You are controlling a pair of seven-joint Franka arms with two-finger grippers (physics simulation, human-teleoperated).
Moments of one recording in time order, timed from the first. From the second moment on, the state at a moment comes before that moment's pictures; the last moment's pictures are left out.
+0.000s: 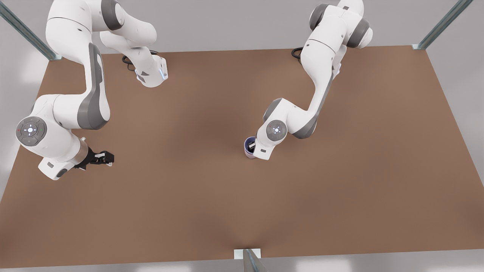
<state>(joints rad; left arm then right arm) -0.67 0.61 0.04 -1.44 -0.26 1.90 -1.00 0.09 0.33 -0.08 -1.41 -0.05 1.71 -0.13</state>
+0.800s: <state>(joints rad) -0.57 0.51 0.05 -1.29 -0.25 1.74 -1.01 0.09 0.33 -0.08 -1.41 -0.05 1.72 -0.13</state>
